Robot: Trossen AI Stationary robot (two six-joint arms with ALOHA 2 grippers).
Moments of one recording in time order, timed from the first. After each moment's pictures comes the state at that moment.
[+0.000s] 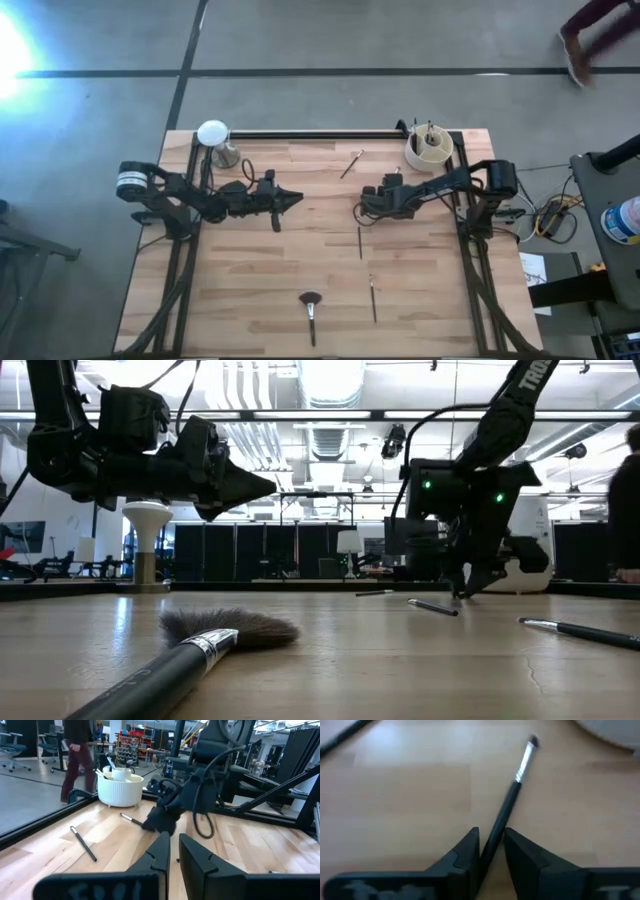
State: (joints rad) left arm 0.17 1.53 0.26 1.32 -0.01 -0.14; right arm -0.11 1.78 0.78 -0.48 0.72 1.48
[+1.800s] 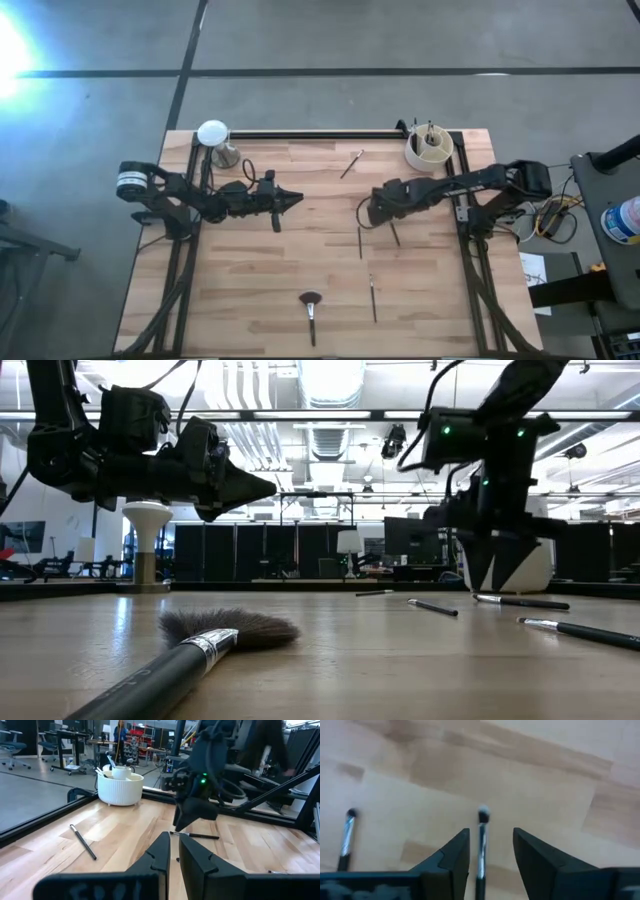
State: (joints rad) left arm 0.17 1.53 0.26 1.32 -0.01 -0.15; right arm -0.12 1.53 0.78 -0.66 0.21 1.17
